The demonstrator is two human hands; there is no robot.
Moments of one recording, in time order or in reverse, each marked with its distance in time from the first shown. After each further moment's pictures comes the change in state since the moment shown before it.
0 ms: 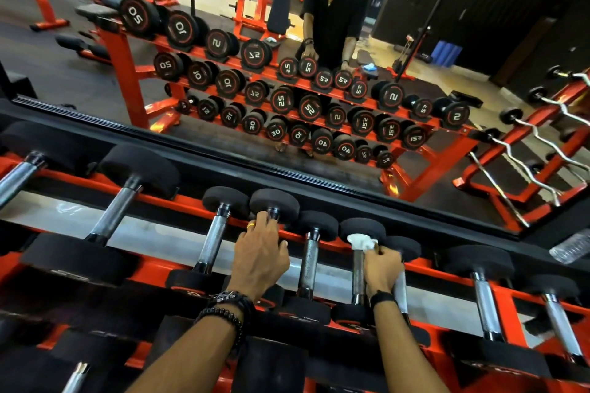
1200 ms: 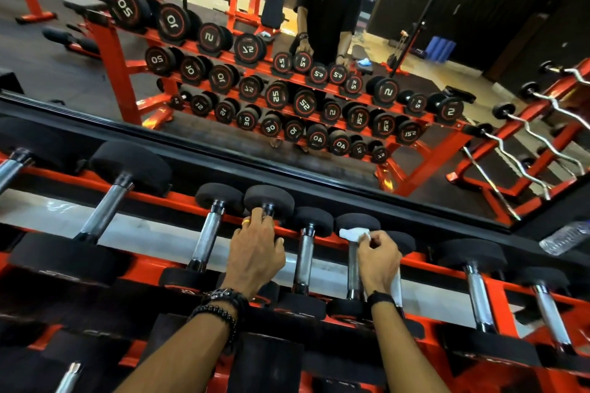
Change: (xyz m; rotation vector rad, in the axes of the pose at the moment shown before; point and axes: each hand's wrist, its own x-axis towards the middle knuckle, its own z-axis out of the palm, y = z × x) left_hand 0.001 -0.001 0.004 -0.004 0.012 0.013; right_hand 0.002 0.003 -0.004 -0.034 0.045 -0.208
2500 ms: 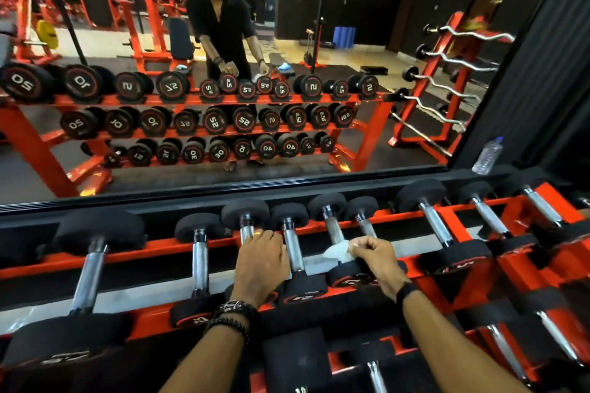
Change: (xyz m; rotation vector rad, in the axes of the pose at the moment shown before) left_hand -0.014 0.000 -0.005 0.083 -0.013 0.482; right_hand -0.068 0.021 -0.065 0.394 -0.296 0.260
